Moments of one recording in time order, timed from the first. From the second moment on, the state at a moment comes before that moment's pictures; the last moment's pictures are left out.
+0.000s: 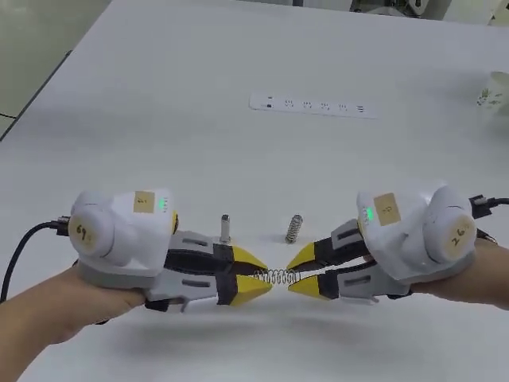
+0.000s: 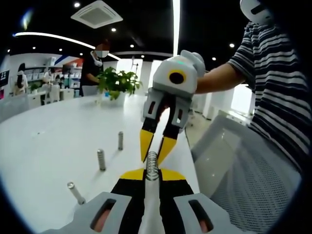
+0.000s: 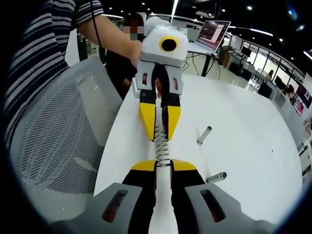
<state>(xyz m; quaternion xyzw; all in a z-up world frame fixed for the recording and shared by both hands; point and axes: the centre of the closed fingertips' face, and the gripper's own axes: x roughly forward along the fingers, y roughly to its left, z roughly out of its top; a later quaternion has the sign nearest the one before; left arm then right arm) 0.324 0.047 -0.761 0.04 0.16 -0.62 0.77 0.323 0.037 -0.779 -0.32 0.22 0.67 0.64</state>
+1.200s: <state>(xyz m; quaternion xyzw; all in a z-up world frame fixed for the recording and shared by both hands) 0.327 0.048 -0.779 0.06 0.18 -0.61 0.77 0.323 0.051 -0.758 -0.33 0.21 0.68 0.63</state>
